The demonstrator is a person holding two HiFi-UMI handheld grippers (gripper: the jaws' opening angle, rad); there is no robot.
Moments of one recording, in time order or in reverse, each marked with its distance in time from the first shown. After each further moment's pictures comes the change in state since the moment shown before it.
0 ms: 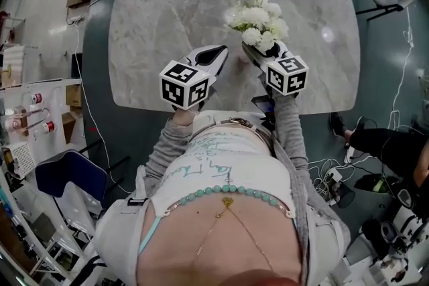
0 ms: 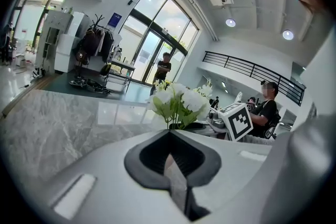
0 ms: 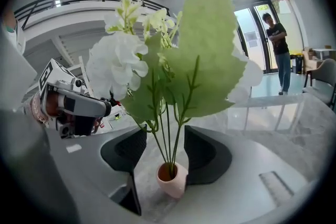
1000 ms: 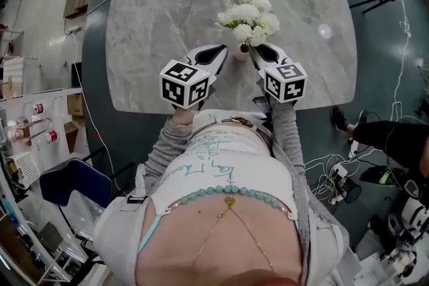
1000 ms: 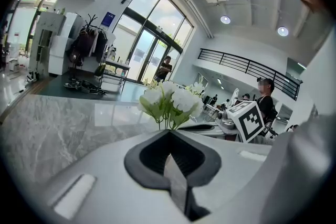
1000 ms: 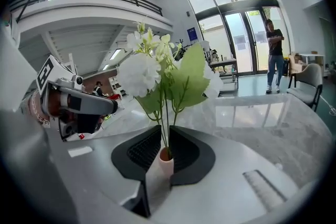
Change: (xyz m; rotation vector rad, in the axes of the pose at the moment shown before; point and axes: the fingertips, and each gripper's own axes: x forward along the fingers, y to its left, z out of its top) left arm 0.008 -0.016 0.000 0.044 0.020 -0.034; right arm -0.035 0.002 -0.009 0.027 0.010 -0.127
